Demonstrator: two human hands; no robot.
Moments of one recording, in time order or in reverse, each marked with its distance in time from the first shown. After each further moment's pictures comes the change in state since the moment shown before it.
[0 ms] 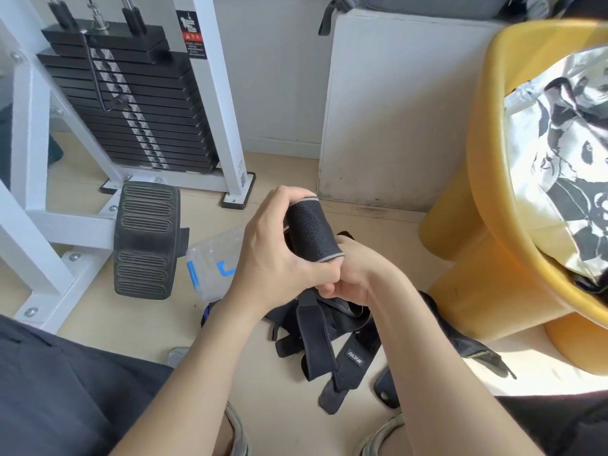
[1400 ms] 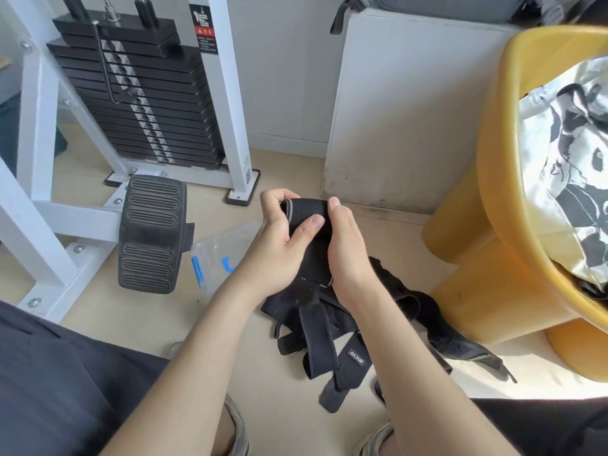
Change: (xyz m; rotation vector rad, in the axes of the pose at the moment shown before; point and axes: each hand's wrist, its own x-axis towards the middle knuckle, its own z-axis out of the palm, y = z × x) left_hand 0.006 -0.040 -0.003 -0.292 -0.167 -0.291; right_hand 0.019 0.010 0.032 0.167 0.399 -0.388
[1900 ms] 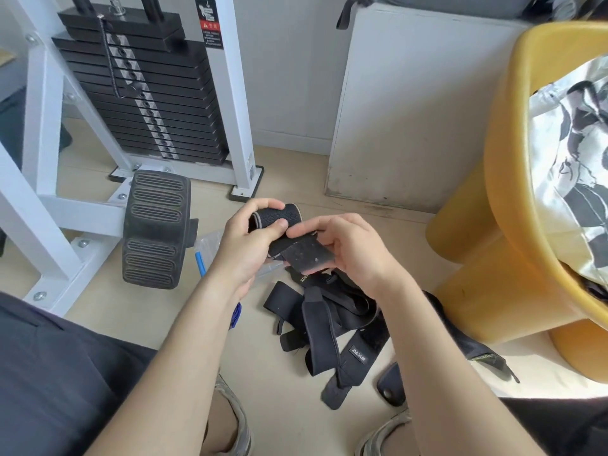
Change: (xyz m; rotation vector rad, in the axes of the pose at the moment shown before) left_hand 0.007 -0.030 -0.028 -0.345 0.166 -0.289; right_hand 0.007 -0.014 -0.023 -0.127 -0.493 0.005
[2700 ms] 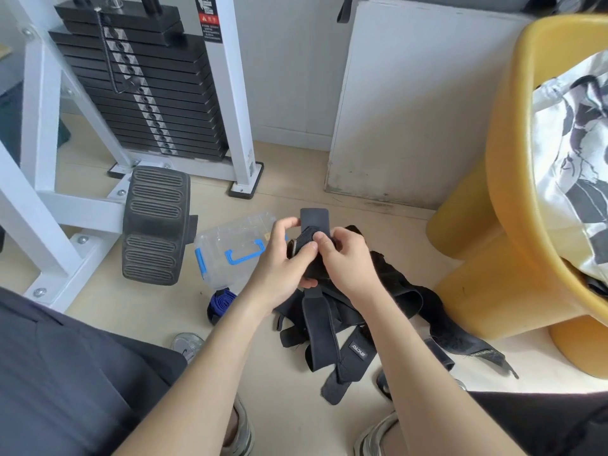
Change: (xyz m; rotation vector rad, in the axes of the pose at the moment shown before) left_hand -0.018 -0.039 0.032 0.157 -0.130 -0.041; right_hand 0.015 0.061 -0.002 -0.448 0.494 -0.089
